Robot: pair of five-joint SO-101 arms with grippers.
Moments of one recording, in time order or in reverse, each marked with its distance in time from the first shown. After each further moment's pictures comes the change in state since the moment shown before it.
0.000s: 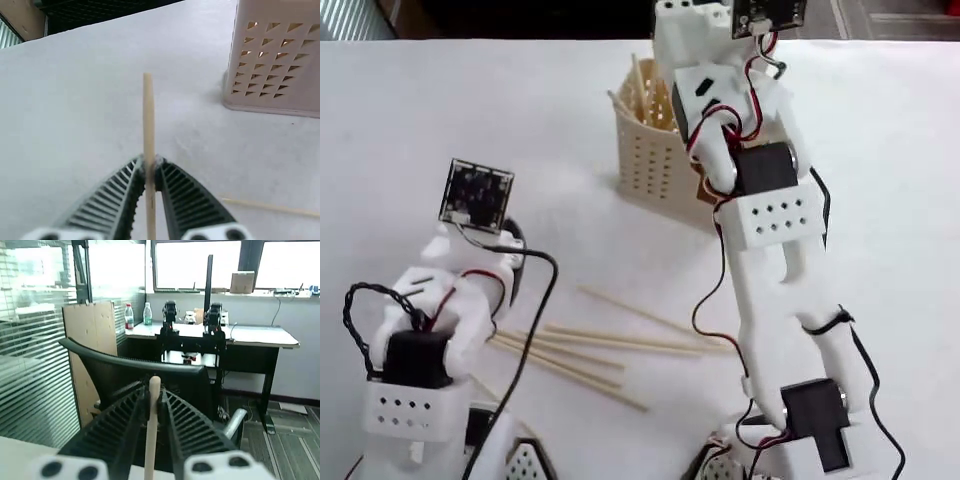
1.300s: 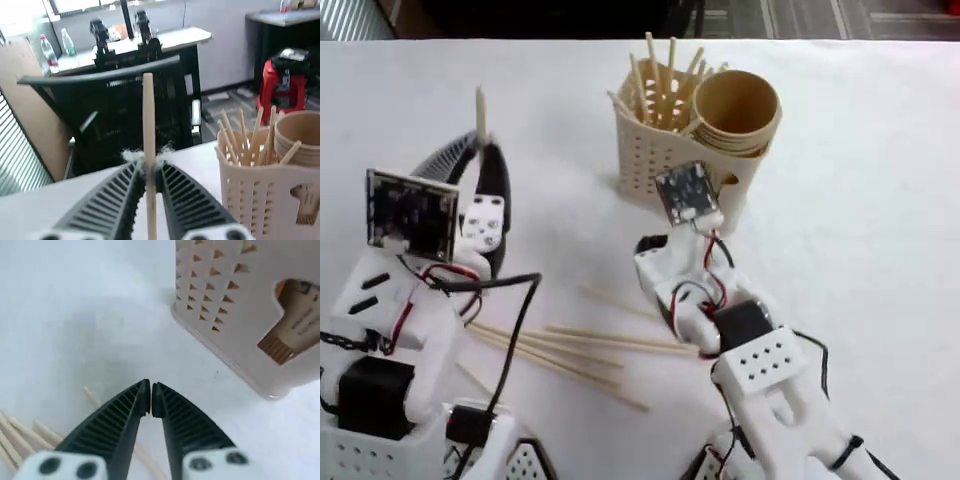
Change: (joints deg) left arm 4.8 -0.3 -19.8 -12.5 0.0; right arm -10.8 -40.4 69.3 16.4 -3.1
